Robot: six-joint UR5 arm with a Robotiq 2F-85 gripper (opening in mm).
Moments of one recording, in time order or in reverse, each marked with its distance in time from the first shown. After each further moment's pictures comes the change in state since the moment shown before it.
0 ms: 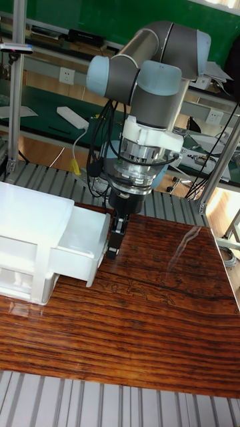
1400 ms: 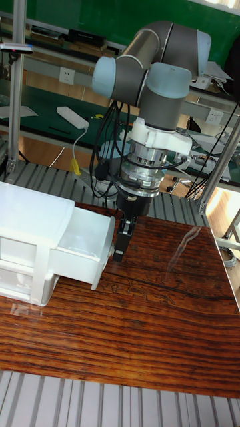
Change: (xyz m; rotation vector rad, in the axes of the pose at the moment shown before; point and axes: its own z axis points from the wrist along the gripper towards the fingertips) arm -0.014 -0.001 -0.002 -0.013 0.012 0.031
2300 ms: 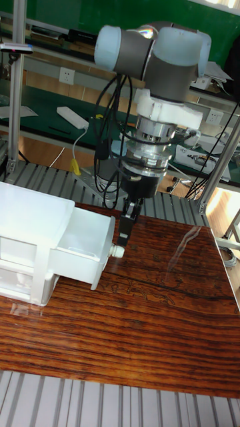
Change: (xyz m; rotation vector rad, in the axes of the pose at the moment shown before) arm -0.001 -0.016 -0.053 -0.025 -0.014 0.095
